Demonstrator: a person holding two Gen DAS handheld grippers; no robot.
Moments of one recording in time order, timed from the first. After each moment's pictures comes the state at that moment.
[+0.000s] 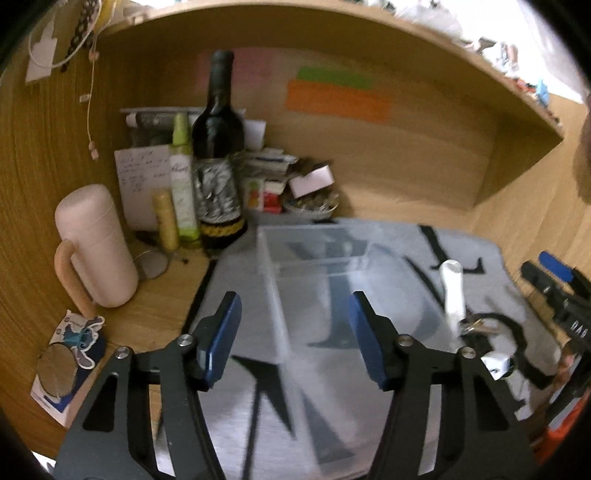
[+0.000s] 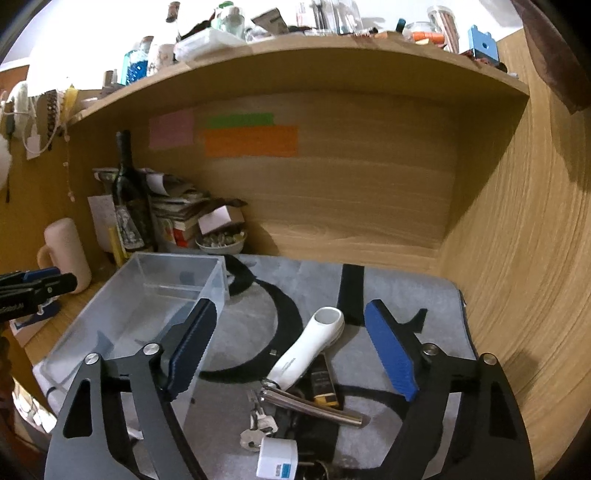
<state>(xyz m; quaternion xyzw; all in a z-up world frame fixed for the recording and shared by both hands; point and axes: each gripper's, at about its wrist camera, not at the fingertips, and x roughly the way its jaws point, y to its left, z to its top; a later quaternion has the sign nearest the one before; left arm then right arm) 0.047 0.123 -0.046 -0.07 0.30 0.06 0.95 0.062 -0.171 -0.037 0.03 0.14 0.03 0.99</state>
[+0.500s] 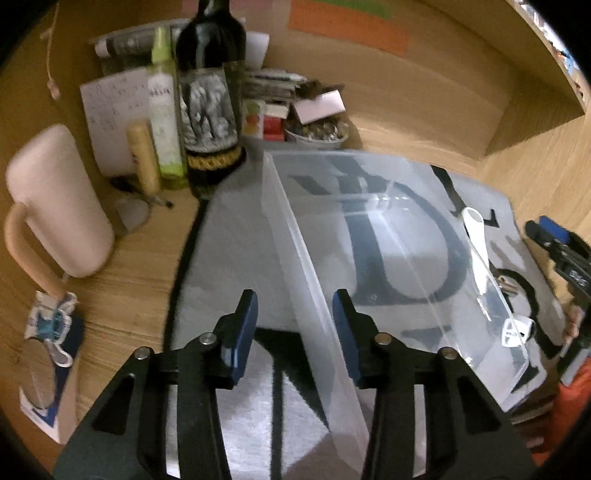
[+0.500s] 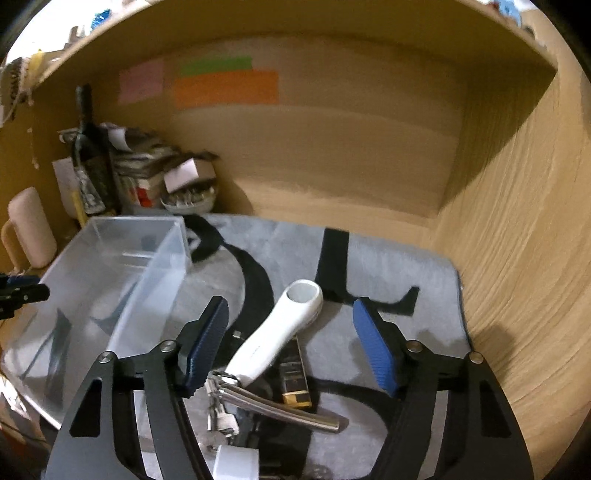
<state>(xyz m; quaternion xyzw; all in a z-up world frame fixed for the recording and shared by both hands) 0.085 0.151 -0.092 -0.08 0.42 0.01 0.90 0.116 -0.186 -0.053 0.01 0.24 0.00 0.97</state>
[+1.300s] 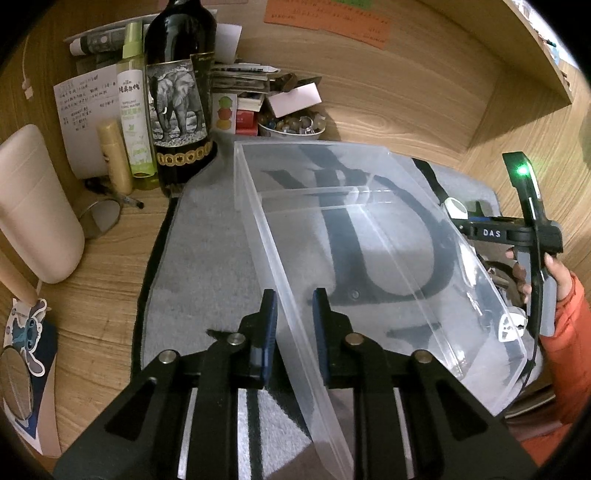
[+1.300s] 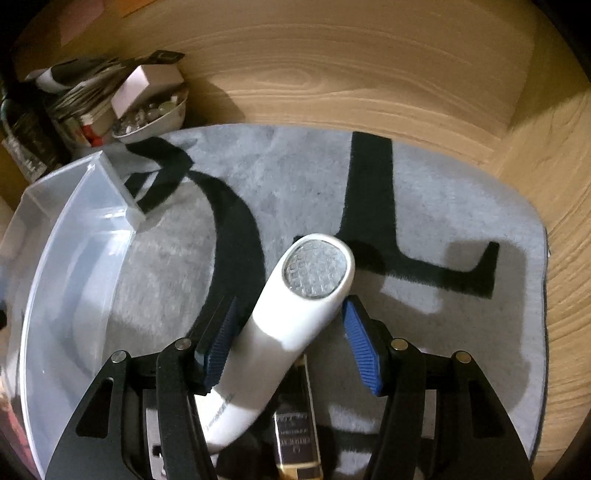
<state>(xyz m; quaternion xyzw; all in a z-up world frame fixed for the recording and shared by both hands) 0.093 0.139 -0.102 -0.08 0.41 -0.02 0.91 0.231 -0.195 -0.105 0.05 0.41 0.04 0.91</state>
